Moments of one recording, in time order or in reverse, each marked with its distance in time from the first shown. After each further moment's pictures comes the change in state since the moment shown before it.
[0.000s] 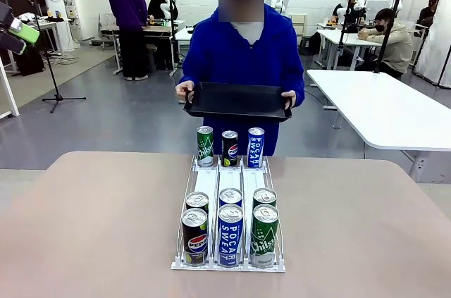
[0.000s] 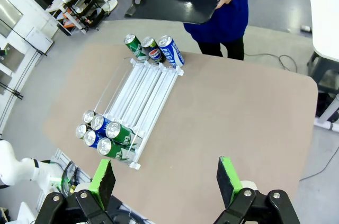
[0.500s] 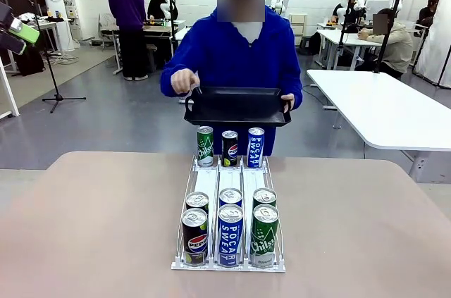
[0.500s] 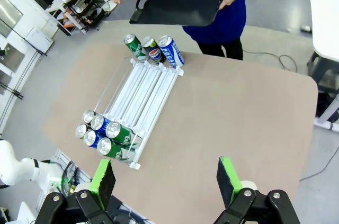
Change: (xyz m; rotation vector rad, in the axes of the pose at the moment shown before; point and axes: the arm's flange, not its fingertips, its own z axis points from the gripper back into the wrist) left arm 0.000 0.000 0.000 0.000 0.000 0.000; right arm 0.000 0.000 0.000 0.000 0.000 0.000
